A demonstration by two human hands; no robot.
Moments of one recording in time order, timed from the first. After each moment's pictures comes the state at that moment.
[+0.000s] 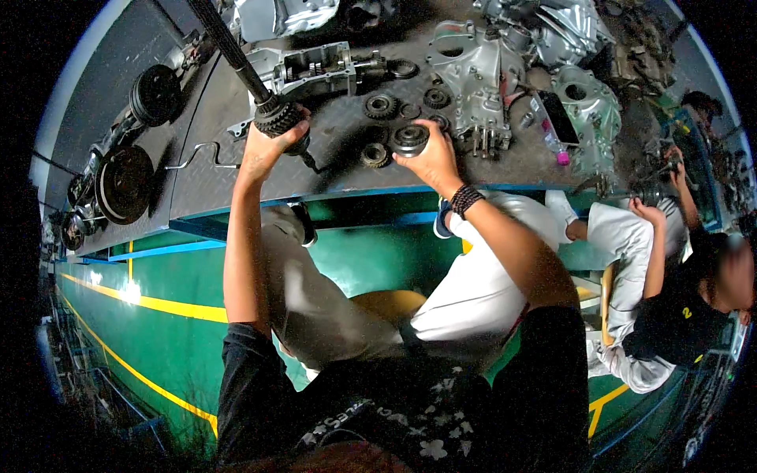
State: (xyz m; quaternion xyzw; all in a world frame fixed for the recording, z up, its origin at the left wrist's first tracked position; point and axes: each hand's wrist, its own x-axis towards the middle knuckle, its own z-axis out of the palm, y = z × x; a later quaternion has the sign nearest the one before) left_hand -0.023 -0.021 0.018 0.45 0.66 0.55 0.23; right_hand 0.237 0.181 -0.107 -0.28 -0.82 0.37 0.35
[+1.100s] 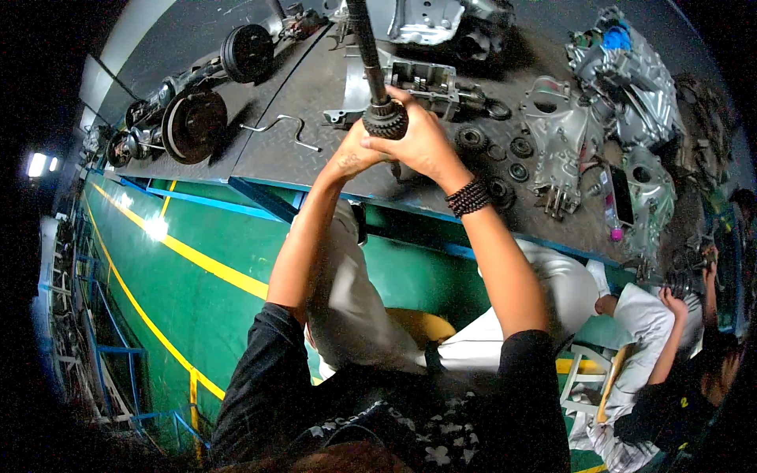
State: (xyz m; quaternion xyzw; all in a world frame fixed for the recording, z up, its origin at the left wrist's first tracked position) left_hand -0.043 -0.036 0.009 0.53 0.58 0.58 0.22; right_hand 0.091 0.080 0.046 -0.01 -0.82 0.48 0.32
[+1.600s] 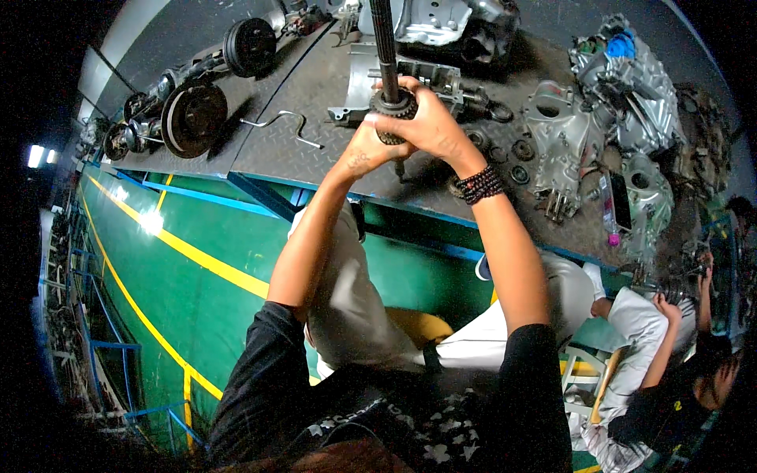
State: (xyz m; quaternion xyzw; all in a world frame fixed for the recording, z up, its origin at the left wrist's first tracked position) left_hand -0.031 -0.031 0.022 0.49 0.66 0.50 0.25; right_hand 0.085 0.094 0.071 0.07 -0.78 0.57 0.25
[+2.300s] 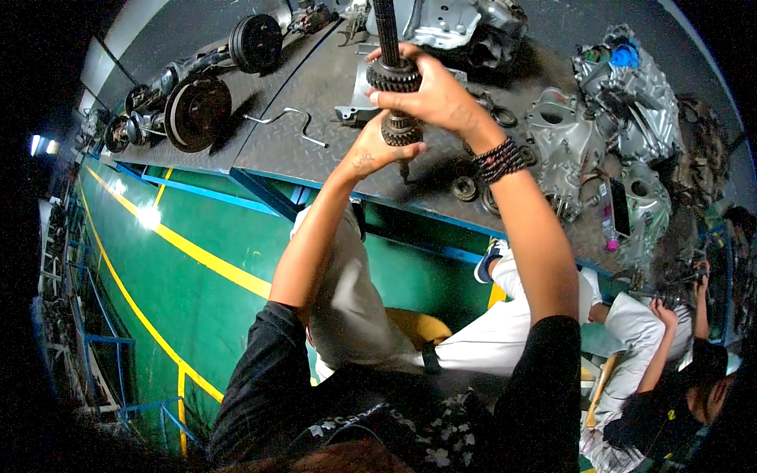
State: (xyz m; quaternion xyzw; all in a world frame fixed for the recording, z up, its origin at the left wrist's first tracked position) left_hand -0.031 -0.032 0.007 0.48 0.60 0.60 0.22; right_hand 0.076 0.098 0.125 0.13 -0.77 0.59 0.19
